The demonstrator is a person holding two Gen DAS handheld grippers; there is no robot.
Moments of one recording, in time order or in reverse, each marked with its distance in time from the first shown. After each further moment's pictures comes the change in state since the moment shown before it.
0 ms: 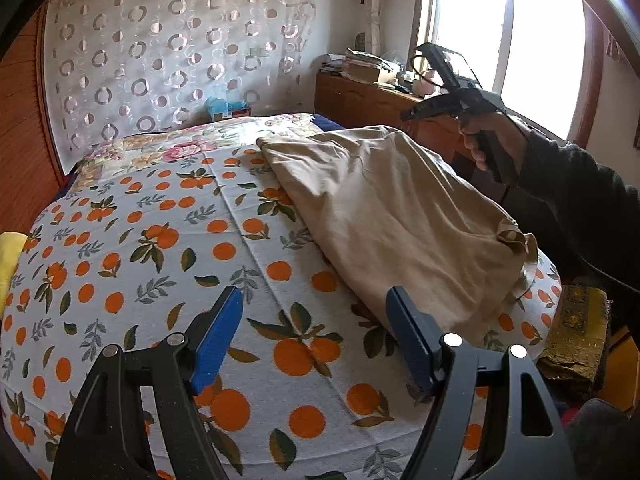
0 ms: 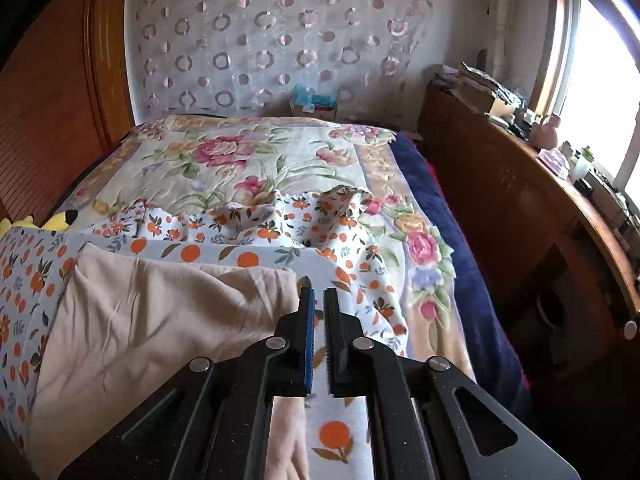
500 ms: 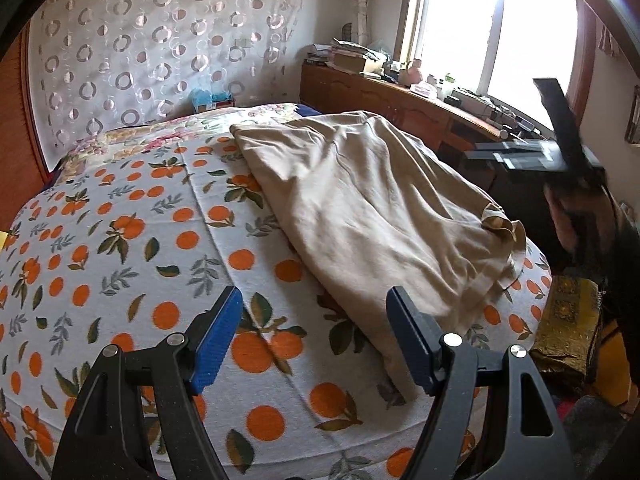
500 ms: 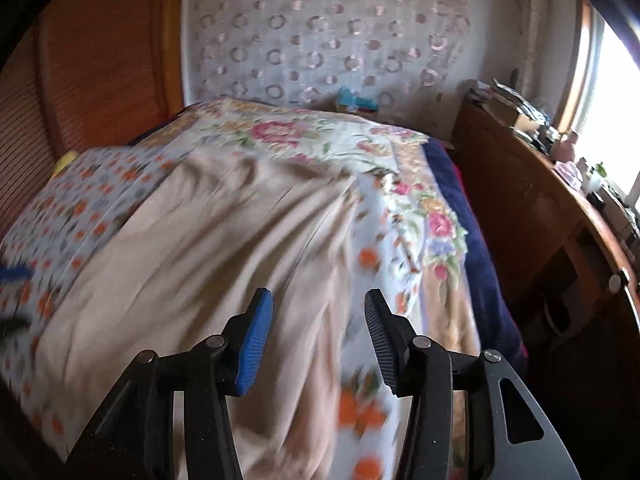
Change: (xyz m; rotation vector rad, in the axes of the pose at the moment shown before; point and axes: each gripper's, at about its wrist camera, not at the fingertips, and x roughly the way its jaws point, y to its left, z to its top) left arm 0.012 -0.022 -0.003 0.012 0.035 -0.052; right arm -0.126 0.031 -0.155 -0.145 -0.032 0.138
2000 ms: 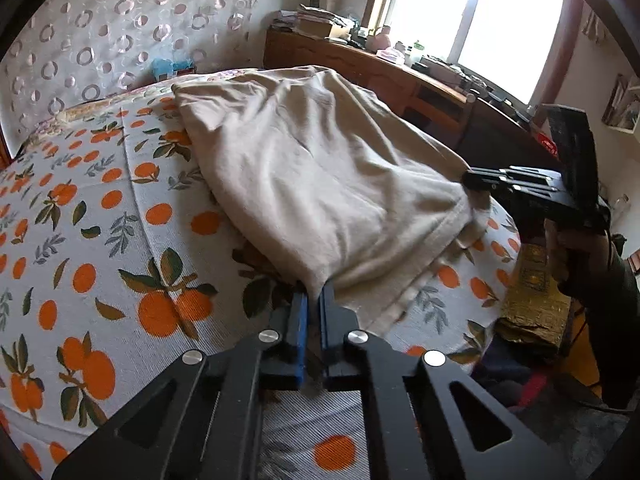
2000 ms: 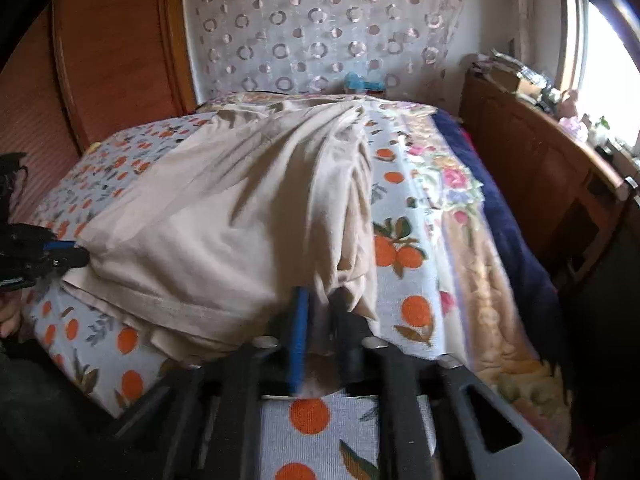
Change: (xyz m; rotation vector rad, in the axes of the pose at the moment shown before) left arm 0.014 -0.037 -0.015 0.019 0.128 -0.136; right arm -0.044 -0.008 -0.080 0.111 0.017 0.071
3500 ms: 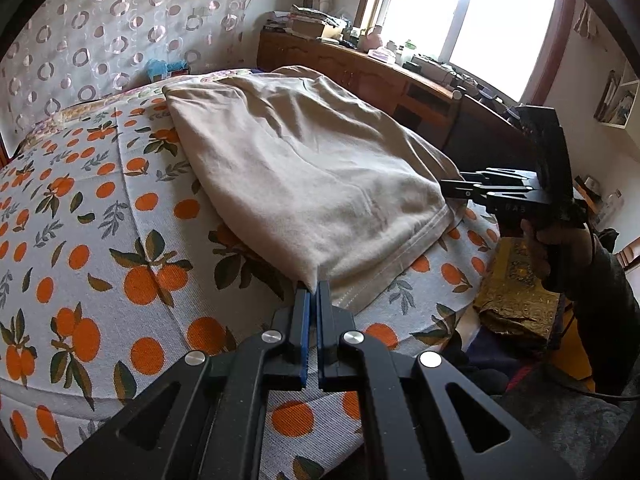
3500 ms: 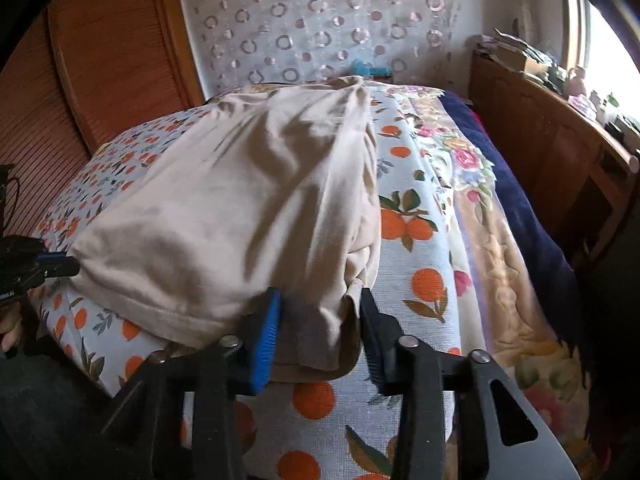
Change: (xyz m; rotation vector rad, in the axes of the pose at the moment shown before) left arm -0.011 -0.012 -0.009 0.001 0.004 -0.019; right arm 0.008 -0.010 -0.009 0.018 0.065 0.049
